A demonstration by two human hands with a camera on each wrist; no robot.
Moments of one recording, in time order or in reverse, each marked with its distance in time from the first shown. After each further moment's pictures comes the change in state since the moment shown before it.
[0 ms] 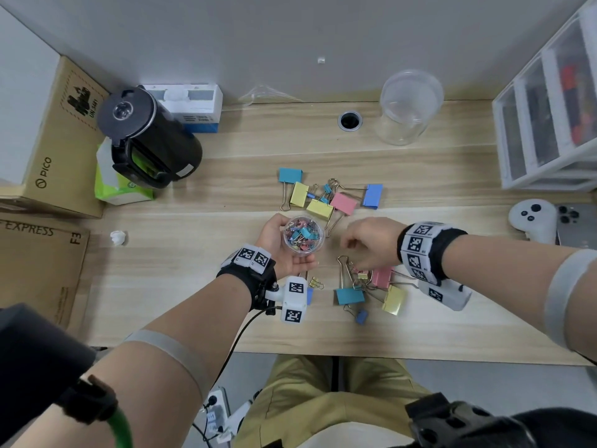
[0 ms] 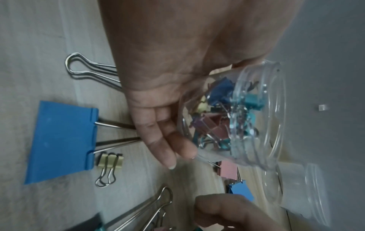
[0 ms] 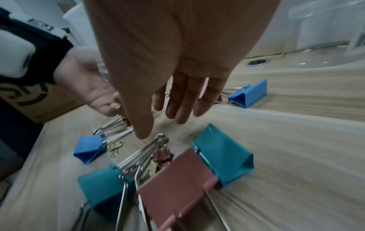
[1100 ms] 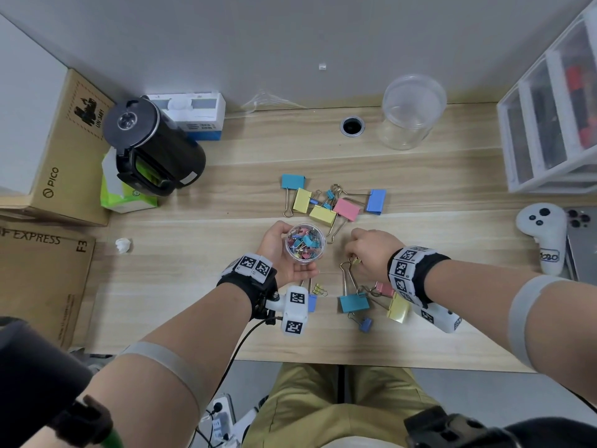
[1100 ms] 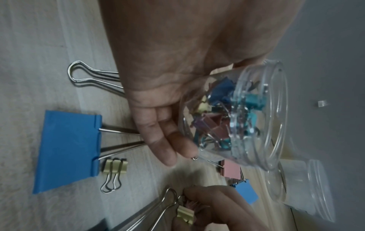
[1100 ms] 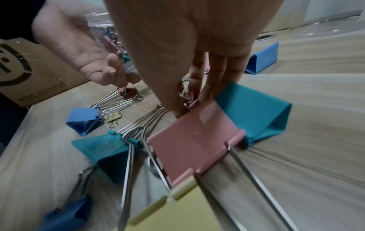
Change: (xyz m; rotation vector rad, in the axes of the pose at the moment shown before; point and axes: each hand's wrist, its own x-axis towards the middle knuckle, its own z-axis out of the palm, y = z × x) left_hand 0.001 -0.001 -0.004 0.019 0.012 0.010; right_hand 0.014 -0.004 0.030 -0.116 0.040 0.133
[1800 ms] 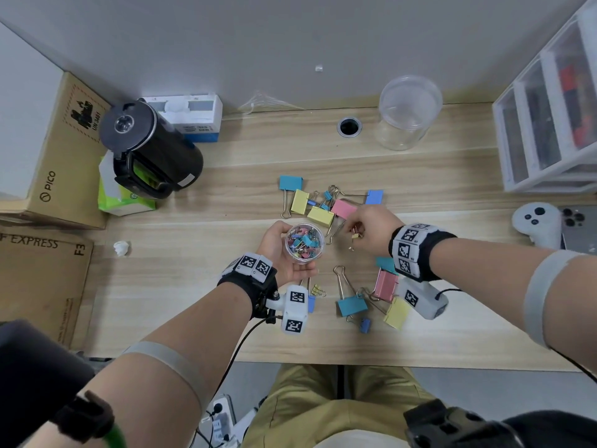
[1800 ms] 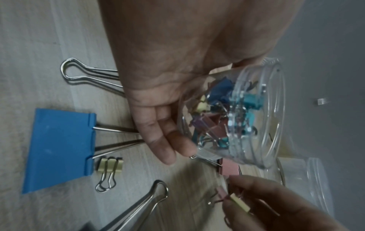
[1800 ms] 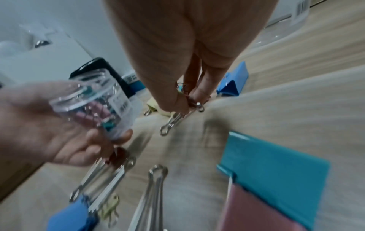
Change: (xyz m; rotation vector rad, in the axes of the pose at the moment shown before) left_hand 0.000 0.004 0.005 0.015 0.019 0.011; right_hand 0.006 0.015 -0.033 0.434 0.264 0.076
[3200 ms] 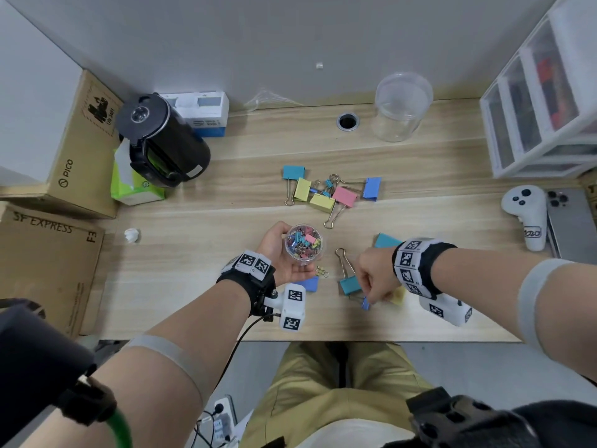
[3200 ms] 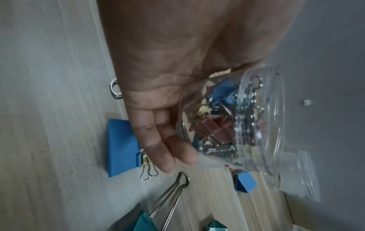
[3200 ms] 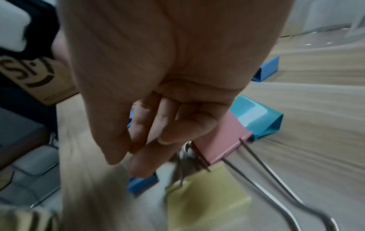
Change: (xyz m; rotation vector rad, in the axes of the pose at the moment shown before) left_hand -0.029 -0.029 -0.016 0.069 -0.053 -0.009; right_hand -0.067 -0.016 0.038 -0.252 -0.685 -0.007
